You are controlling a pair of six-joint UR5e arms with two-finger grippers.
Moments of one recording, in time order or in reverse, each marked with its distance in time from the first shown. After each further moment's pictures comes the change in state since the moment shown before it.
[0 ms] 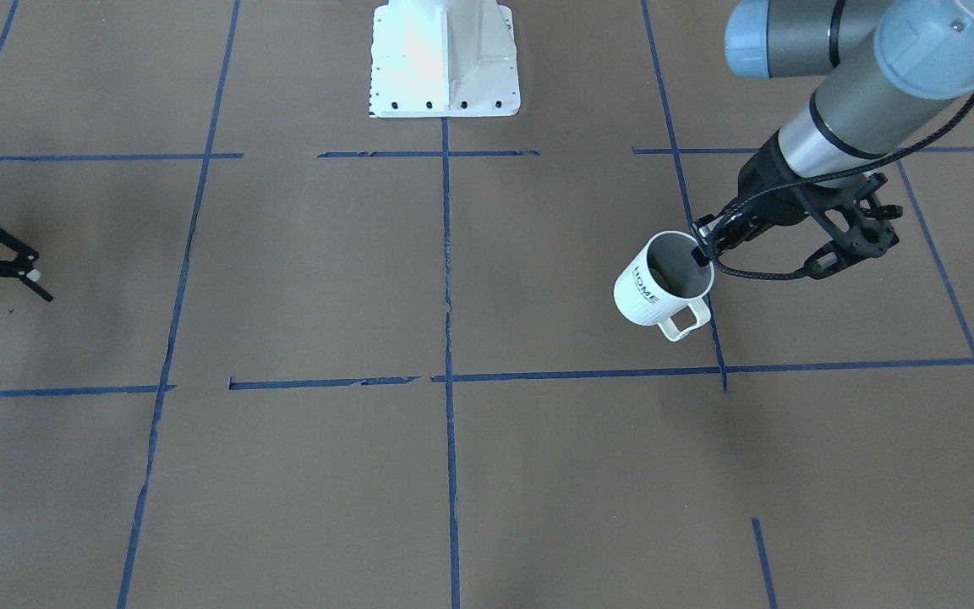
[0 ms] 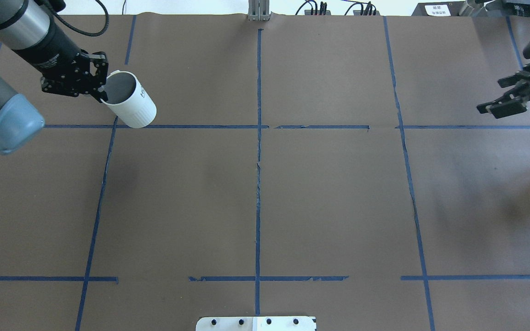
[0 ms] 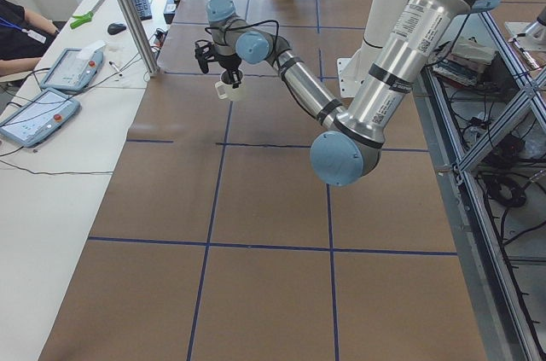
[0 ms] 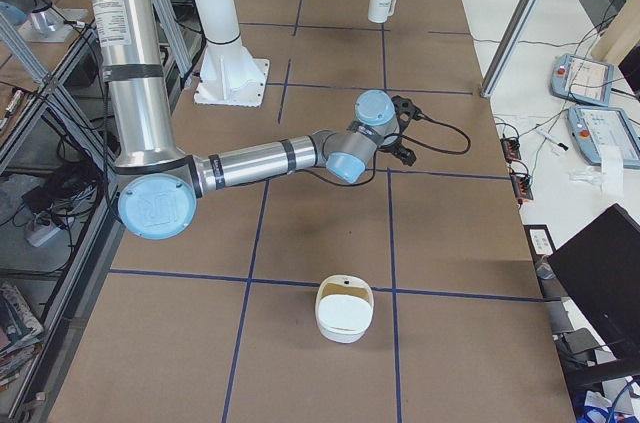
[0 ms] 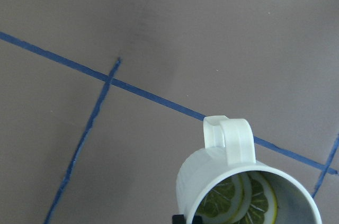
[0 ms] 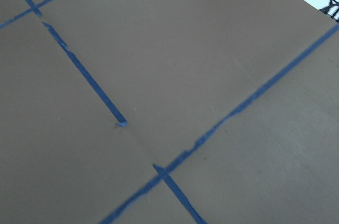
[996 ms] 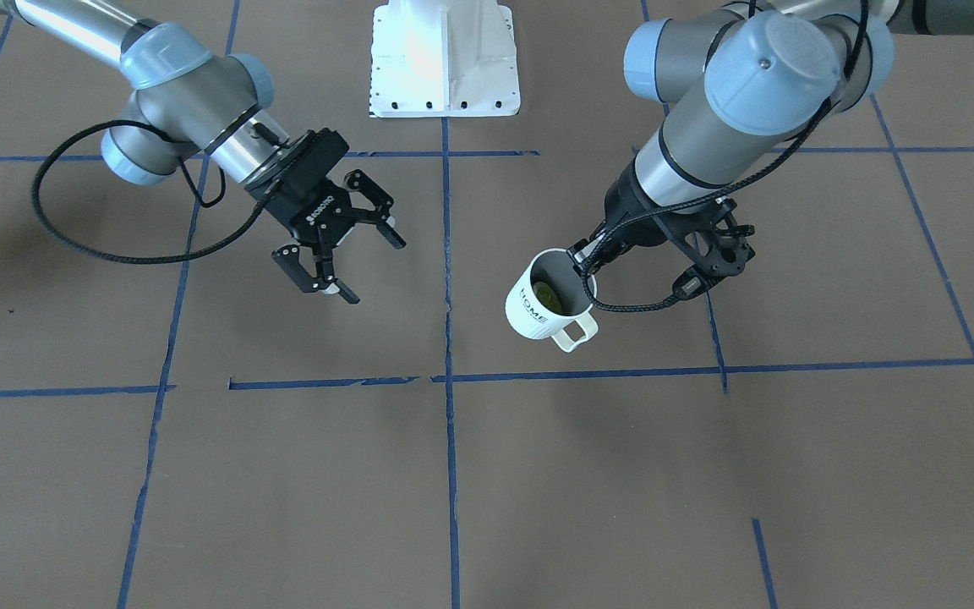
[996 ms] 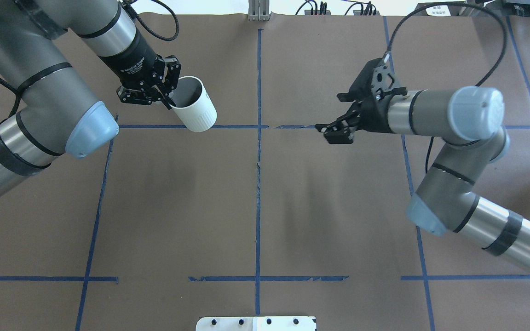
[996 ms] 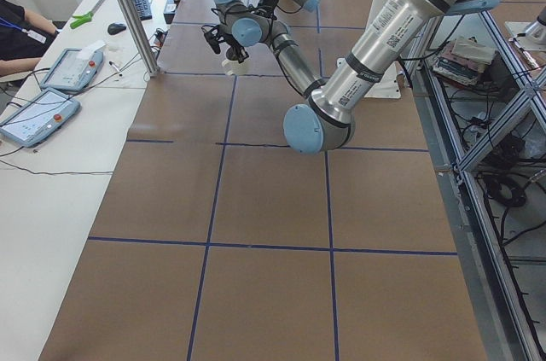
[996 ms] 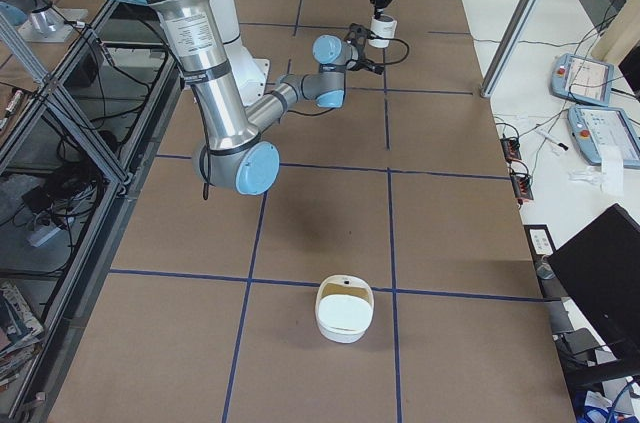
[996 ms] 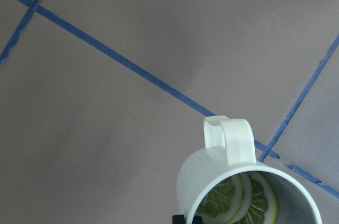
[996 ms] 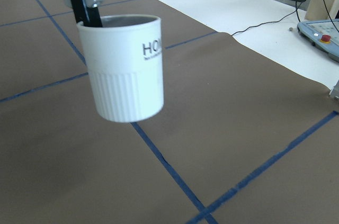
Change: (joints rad) left arm 0.116 -0.159 0.157 -0.150 0.024 -0.345; right arm -0.571 0.292 0.000 0.217 -0.714 0.264
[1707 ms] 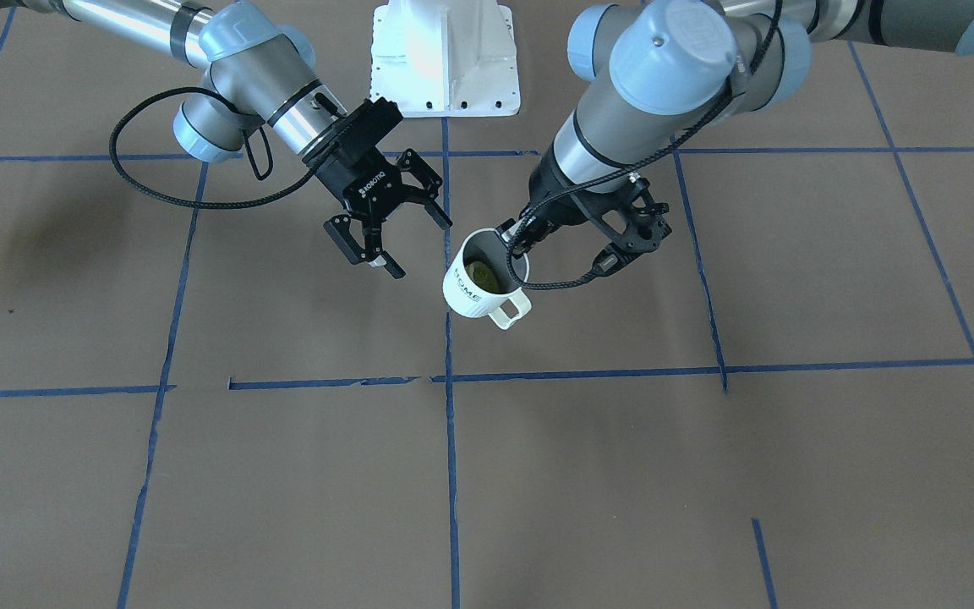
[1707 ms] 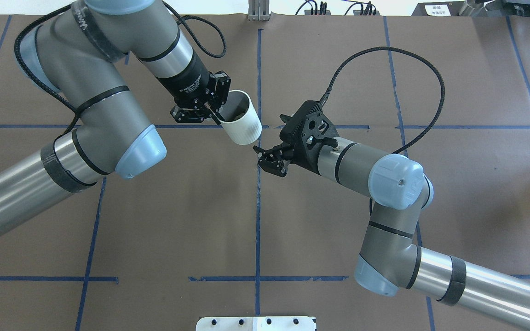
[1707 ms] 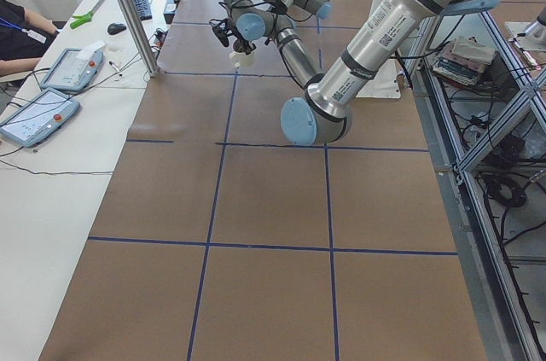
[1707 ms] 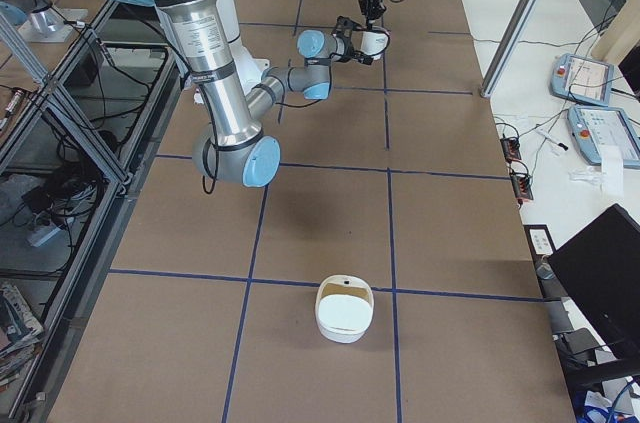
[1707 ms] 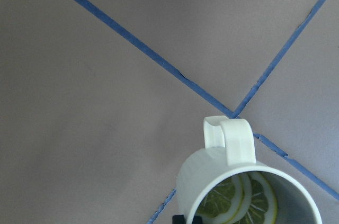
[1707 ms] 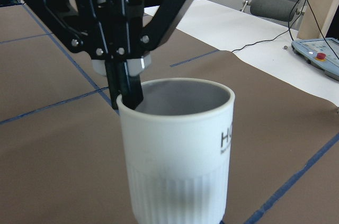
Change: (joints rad) left arm 0.098 -0.074 0.010 -0.018 0.042 -0.142; right arm -0.080 0.027 0.001 0.002 -0.135 0.006
